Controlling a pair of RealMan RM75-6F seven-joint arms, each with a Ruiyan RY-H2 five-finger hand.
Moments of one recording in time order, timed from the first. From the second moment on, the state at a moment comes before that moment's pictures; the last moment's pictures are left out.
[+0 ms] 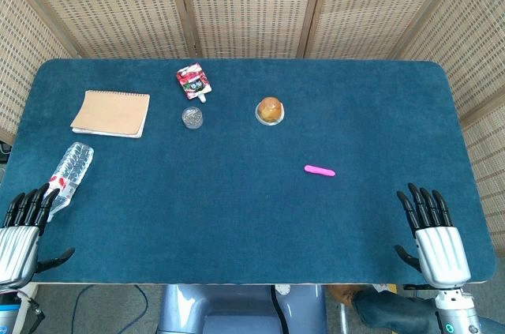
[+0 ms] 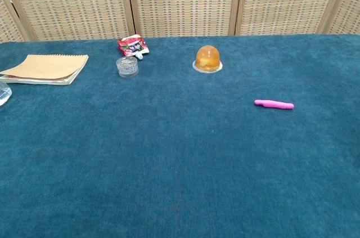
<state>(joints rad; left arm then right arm) -0.01 -1.09 0.02 -1.90 1.55 1.55 0.28 0.04 -1.21 0.03 -1.74 -1.66 1.58 -0.32</state>
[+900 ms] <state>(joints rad) -0.05 -1.15 -0.03 -1.86 1.48 1.50 0.34 0.33 -1.25 0.19 -1.70 -1.37 1.09 -0.22</state>
